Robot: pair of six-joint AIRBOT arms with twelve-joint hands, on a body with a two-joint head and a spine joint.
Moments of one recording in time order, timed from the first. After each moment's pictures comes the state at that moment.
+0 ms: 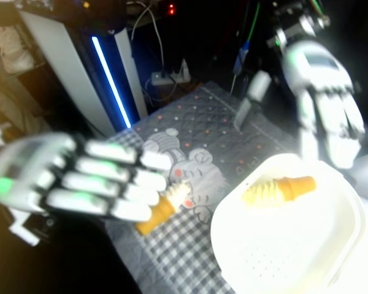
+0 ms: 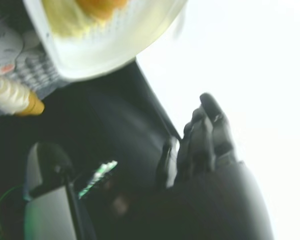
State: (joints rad) left arm 0.36 -1.06 1.28 0.32 -0.46 0.87; right arm -0.91 -0.84 1.20 -0.05 1.19 -0.76
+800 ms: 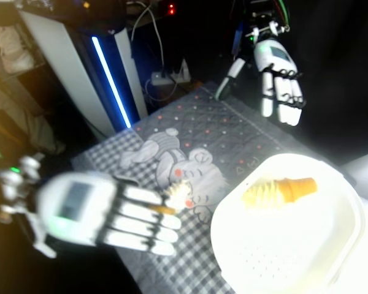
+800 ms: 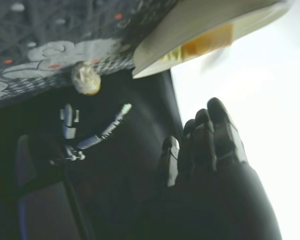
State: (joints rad) left arm 0.79 -0.85 1.07 0.00 -0.79 0.86; right arm -0.76 -0.99 1.36 -0.33 0.75 -0.60
